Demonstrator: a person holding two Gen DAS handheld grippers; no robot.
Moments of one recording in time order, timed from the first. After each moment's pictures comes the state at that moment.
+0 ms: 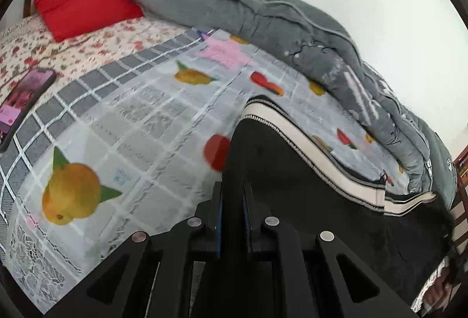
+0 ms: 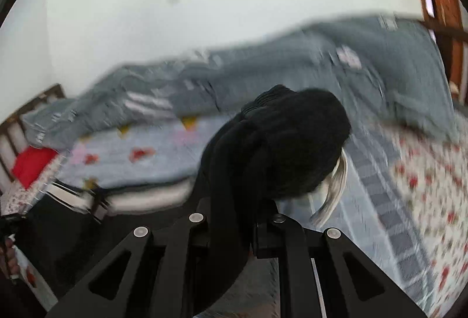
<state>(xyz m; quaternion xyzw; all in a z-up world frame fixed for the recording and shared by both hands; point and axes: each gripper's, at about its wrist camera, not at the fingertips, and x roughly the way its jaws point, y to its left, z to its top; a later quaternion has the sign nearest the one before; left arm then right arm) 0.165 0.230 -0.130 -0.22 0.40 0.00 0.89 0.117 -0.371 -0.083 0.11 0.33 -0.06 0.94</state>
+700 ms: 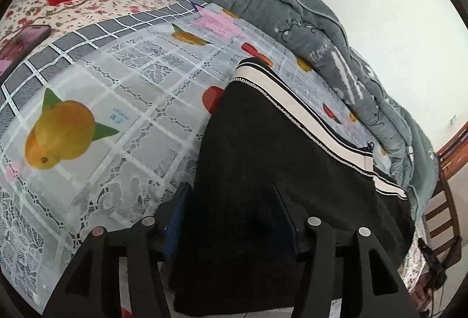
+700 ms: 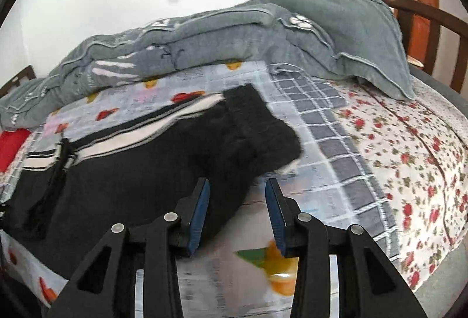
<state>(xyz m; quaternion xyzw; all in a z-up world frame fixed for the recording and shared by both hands) 0.133 0.226 -0.159 -0.25 0.42 -0.05 0.87 0.044 -0.371 -0.085 0.09 0.37 -0.12 0.92</state>
